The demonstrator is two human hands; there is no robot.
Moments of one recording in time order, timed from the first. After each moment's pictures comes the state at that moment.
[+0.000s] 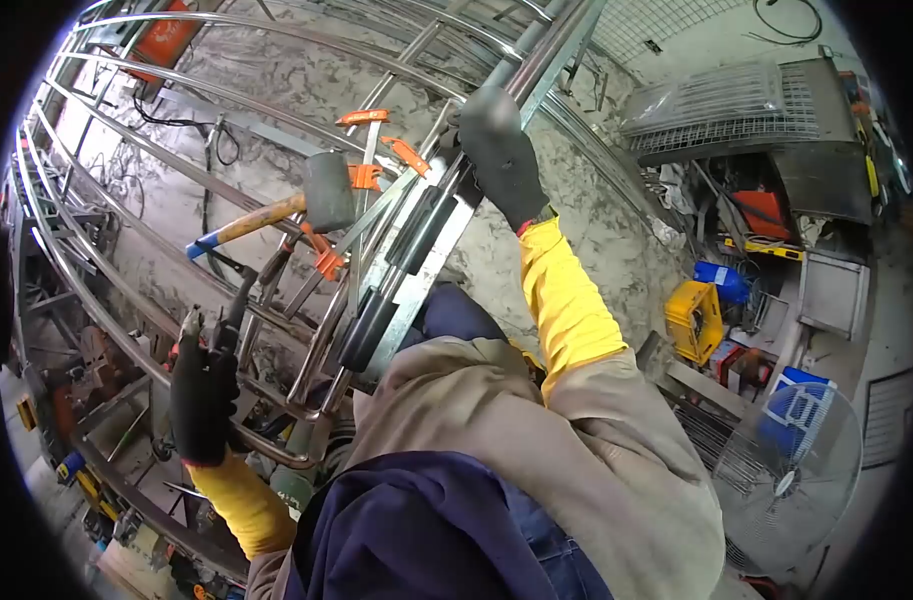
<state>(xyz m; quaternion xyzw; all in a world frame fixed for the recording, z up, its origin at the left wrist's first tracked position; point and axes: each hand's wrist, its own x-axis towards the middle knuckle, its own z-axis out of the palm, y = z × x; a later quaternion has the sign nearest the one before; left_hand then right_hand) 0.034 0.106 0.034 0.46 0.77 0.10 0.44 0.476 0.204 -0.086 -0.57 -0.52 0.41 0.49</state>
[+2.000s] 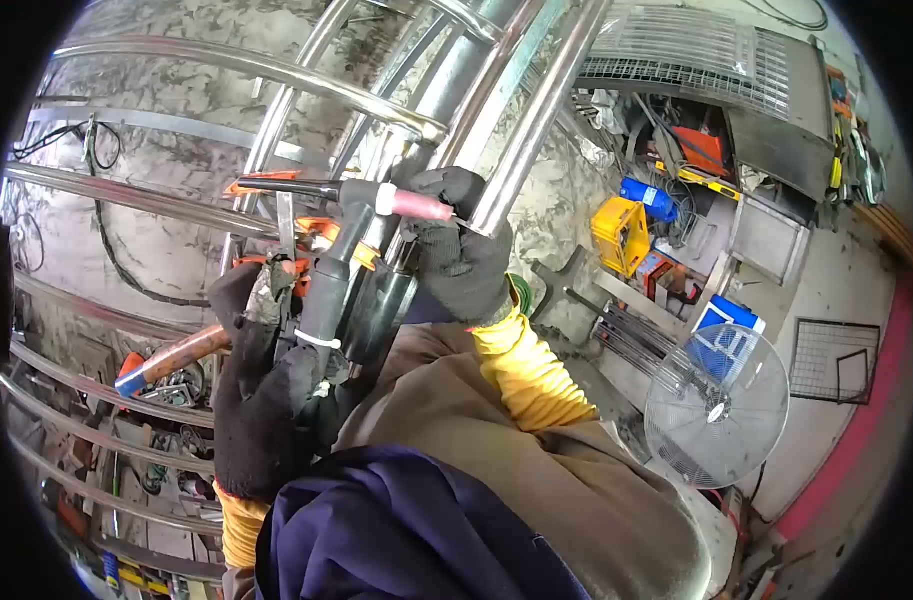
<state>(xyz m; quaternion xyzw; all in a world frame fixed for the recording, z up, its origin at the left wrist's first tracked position) 0.173 0.246 -0.016 0.70 0.39 0.16 0.58 0.451 0.201 -0.098 -0.63 -0.42 0.35 0.55</state>
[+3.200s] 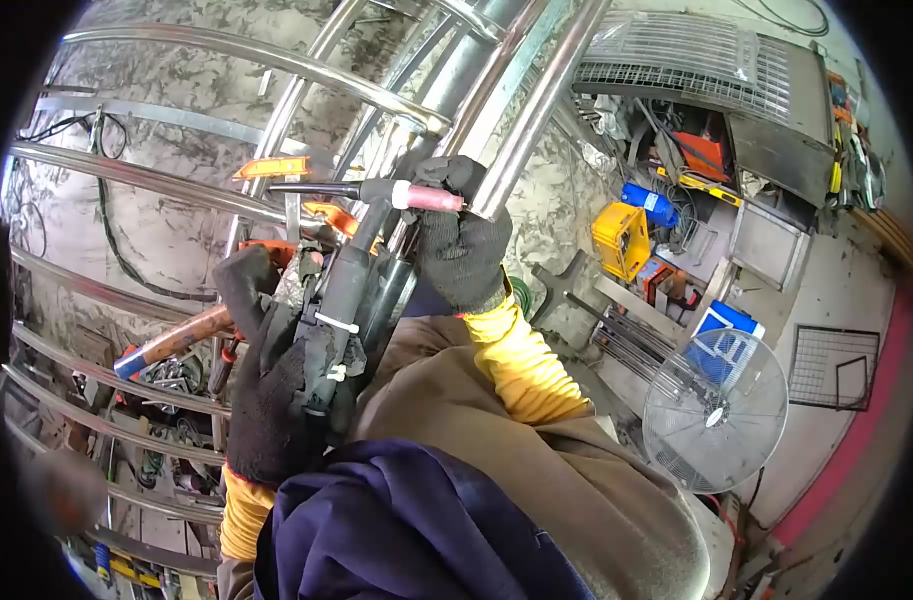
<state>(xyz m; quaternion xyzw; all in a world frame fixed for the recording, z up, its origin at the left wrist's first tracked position) 0.177 0.225 -0.016 0.67 0.39 0.10 0.63 0.453 0.199 -0.102 -0.67 -0.49 0.27 0.49</state>
